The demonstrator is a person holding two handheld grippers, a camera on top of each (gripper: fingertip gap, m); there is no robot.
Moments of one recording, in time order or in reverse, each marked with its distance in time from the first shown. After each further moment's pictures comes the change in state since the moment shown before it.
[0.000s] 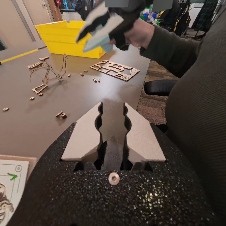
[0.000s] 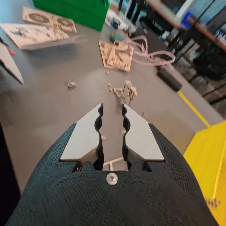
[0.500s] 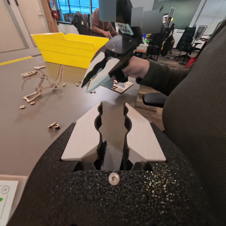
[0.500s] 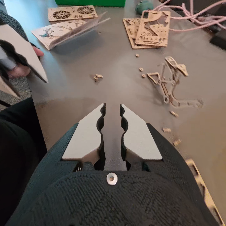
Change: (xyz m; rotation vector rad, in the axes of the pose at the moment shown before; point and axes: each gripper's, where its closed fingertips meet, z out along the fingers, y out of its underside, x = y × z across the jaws) left arm 0.005 -0.021 0.007 0.089 0.056 -0.066; right arm -0.060 0.027 0.026 -0.084 -0.212 0.236
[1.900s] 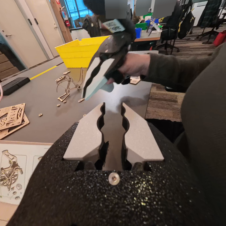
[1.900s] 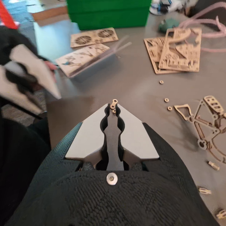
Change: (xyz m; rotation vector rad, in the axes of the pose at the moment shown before) left arm -0.027 0.000 -0.042 -0.033 -0.095 0.177; right arm -0.036 -0.052 0.057 0.059 -0.140 0.038
